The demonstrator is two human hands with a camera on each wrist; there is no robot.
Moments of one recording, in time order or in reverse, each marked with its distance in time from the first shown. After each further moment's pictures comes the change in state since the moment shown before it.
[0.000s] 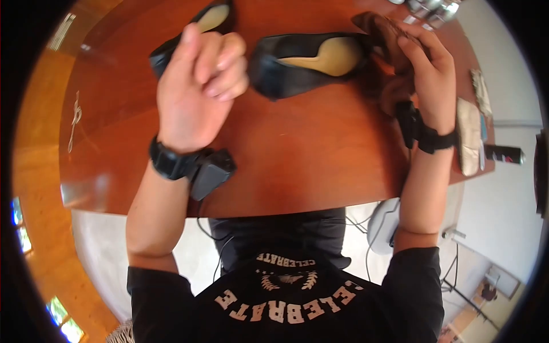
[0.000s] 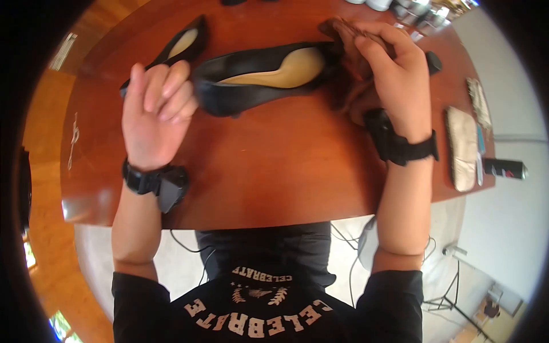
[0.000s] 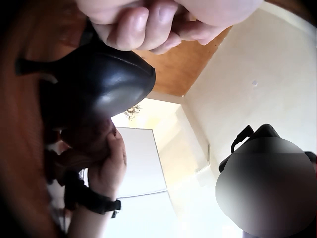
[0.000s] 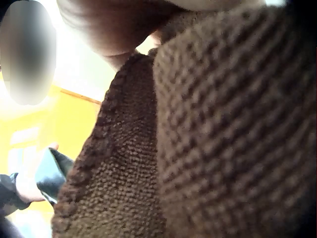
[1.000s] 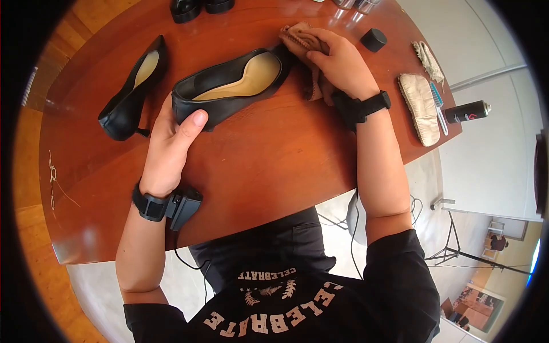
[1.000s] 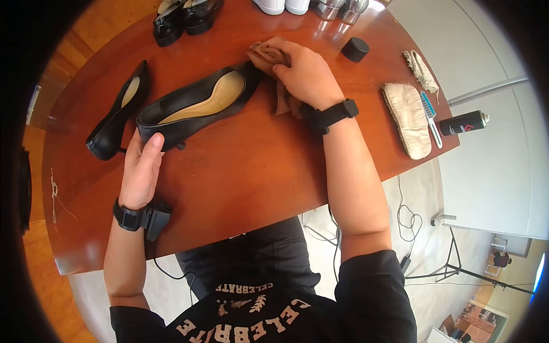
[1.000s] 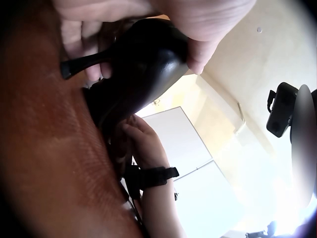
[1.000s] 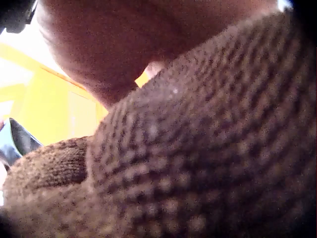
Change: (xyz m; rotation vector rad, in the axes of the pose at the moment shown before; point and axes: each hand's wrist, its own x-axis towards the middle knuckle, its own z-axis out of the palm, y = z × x) left_hand -0.008 -0.034 0.011 0.661 0.189 -0.109; right_hand 0.015 0.038 -0.017 -0.560 -0.176 0.035
